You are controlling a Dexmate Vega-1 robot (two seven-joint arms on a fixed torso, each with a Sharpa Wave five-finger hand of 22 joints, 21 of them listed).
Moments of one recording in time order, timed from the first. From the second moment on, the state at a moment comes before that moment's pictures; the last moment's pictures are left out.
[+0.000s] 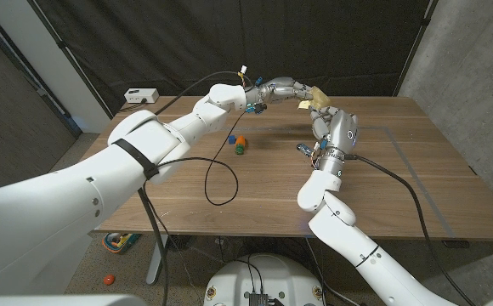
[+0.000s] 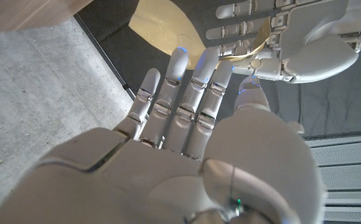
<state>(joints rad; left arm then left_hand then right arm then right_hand) 0.02 0.02 0.75 -0.41 -0.33 -0.51 -0.74 1.02 0.13 0.51 -0.11 0.24 0.85 0.07 0.76 0.53 0.35 -0.12 0.36 0.34 0.16 -0.04 0.25 0.31 -0.10 0.05 1.12 0.20 -1.06 -0.31 -0.58 -1.90 -0.52 -0.54 -1.01 0.88 0.02 0.09 -0.13 0.23 1.09 -0.07 0.37 0.27 1.14 -0.11 0.59 0.59 0.84 -0.10 0.86 0.87 0.17 0.01 1.28 0.22</state>
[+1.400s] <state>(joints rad) 0.04 0.04 0.74 -0.46 -0.35 -0.51 -0.76 1.01 0.12 0.52 -0.11 0.23 0.85 0.07 0.76 0.52 0.34 -0.12 0.37 0.35 0.15 -0.04 0.24 0.33 -0.11 0.05 1.15 0.19 -1.11 -0.12 -0.48 -1.83 -0.67 -0.54 -1.04 0.89 0.02 0.07 -0.12 0.20 1.01 -0.07 0.36 0.34 1.05 -0.13 0.63 0.67 0.90 -0.12 0.92 0.87 0.21 0.01 1.37 0.22</state>
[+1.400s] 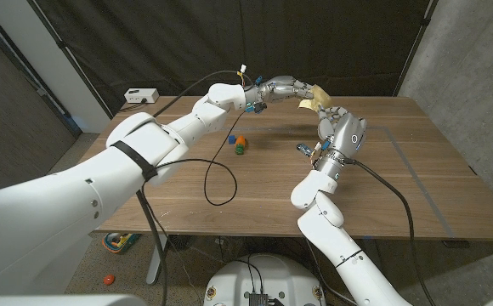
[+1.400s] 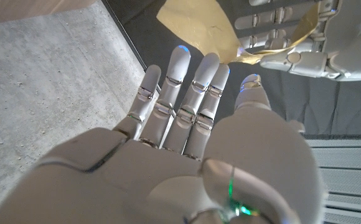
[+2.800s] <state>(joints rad) 0.07 0.07 0.73 -0.55 -0.37 -0.49 -0.77 1.00 0.12 0.54 -0.12 0.22 0.85 0.06 0.77 0.52 0.34 -0.12 0.38 0.35 0.15 -0.04 0.24 0.34 -0.12 0.05 1.17 0.19 -1.08 -0.18 -0.52 -1.82 -0.64 -0.57 -1.11 1.13 0.10 0.19 -0.16 0.19 1.15 -0.04 0.35 0.32 1.19 -0.11 0.67 0.65 1.04 -0.17 1.00 0.89 0.25 -0.04 1.52 0.23</state>
